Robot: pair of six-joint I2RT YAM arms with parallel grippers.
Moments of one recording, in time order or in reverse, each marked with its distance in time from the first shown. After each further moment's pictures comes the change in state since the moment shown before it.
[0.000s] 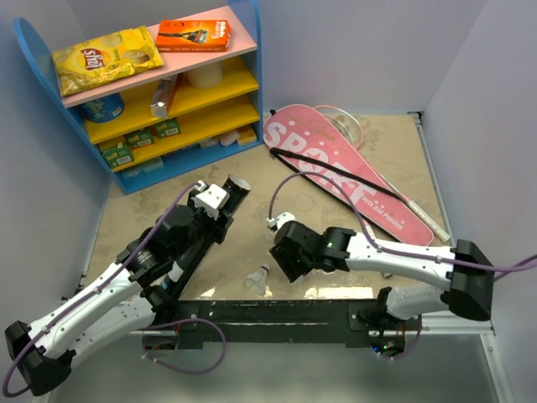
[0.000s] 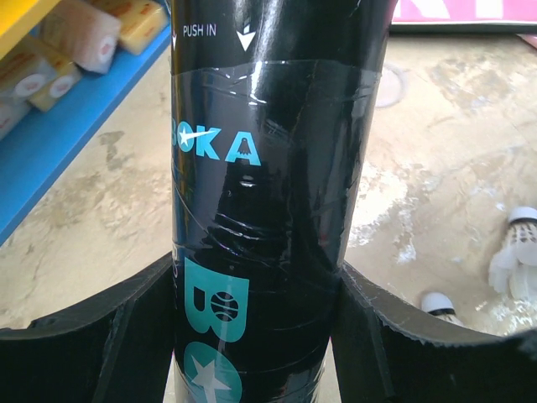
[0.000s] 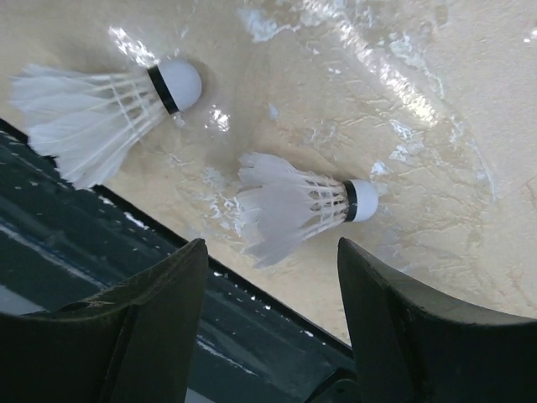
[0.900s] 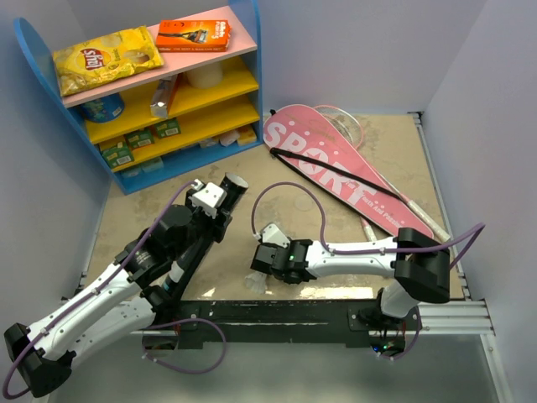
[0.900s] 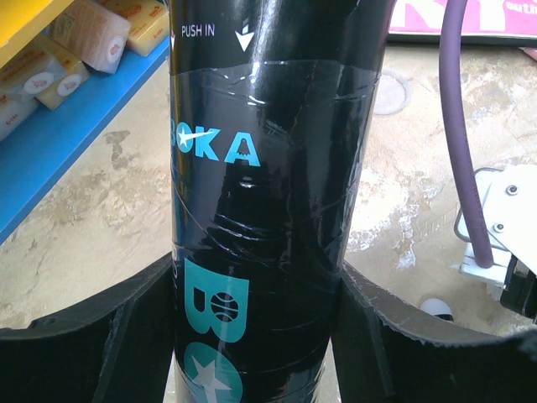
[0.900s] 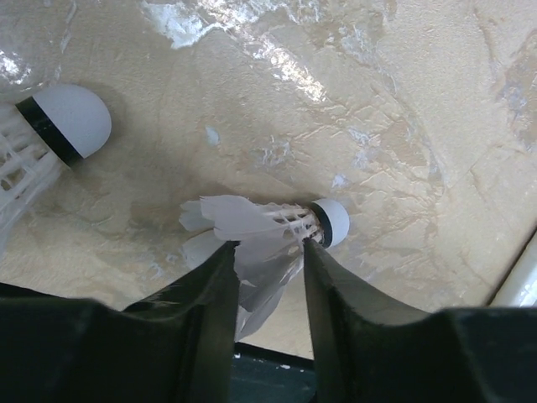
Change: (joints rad) left arm 0.016 -0.010 0.005 -0.002 -0.019 -0.020; right arm 0.153 0.319 0.074 -0.058 0.327 0.118
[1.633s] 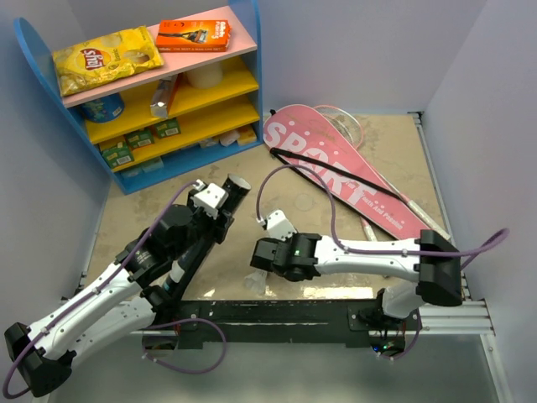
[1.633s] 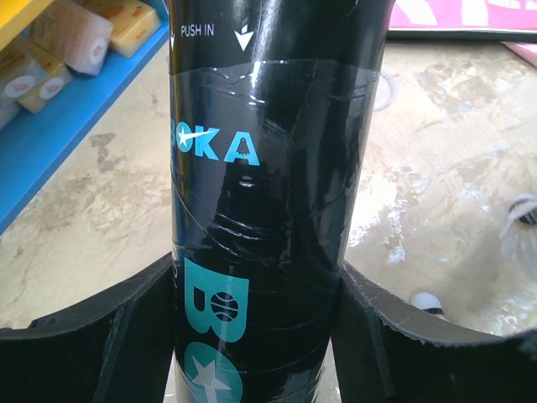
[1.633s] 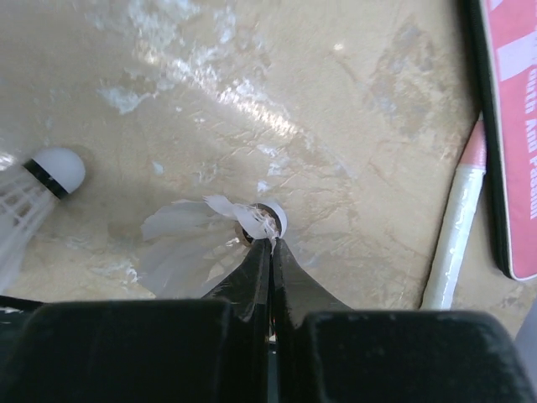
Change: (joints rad) left arm 0.000 0.005 0.000 0.002 0.027 0.002; right arm 0.030 -0.054 0.137 -0.211 0.193 0.127
